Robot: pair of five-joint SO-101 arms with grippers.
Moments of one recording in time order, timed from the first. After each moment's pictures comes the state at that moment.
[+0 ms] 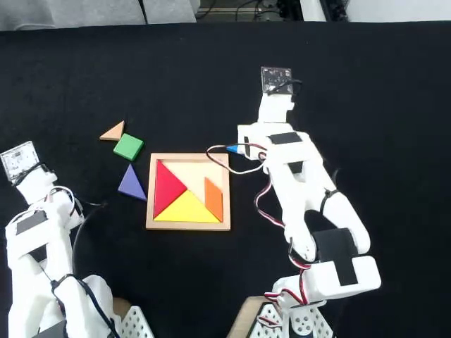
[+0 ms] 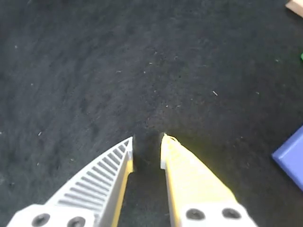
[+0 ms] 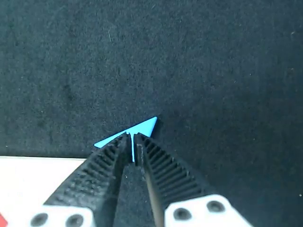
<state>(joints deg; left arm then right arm) -34.5 -36.1 71.8 33.5 -2.2 -8.4 1.8 33.5 31.3 -9.8</state>
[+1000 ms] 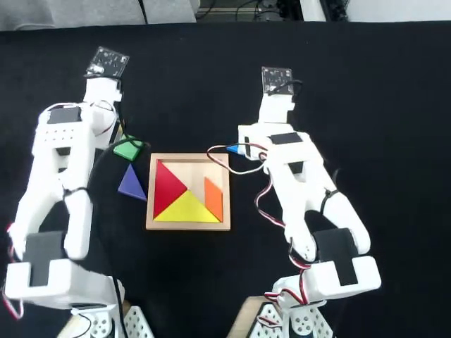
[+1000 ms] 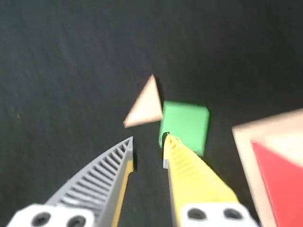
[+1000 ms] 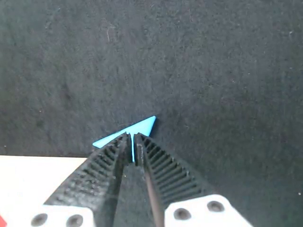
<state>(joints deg) -10.7 1.5 16.3 51.0 -25.7 -8.2 1.8 33.8 31.3 -9.8</state>
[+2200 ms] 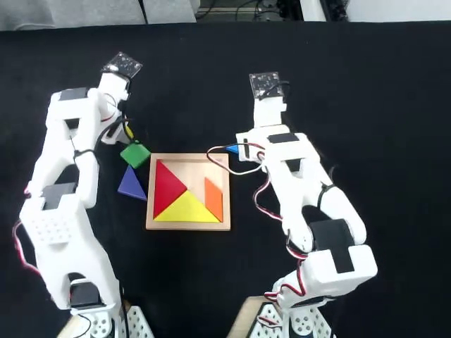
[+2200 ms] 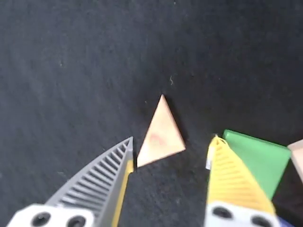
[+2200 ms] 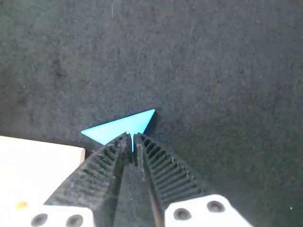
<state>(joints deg) -12.4 31.4 -10.9 57.7 -39.9 -8.2 5.9 32.8 31.3 -1.1</state>
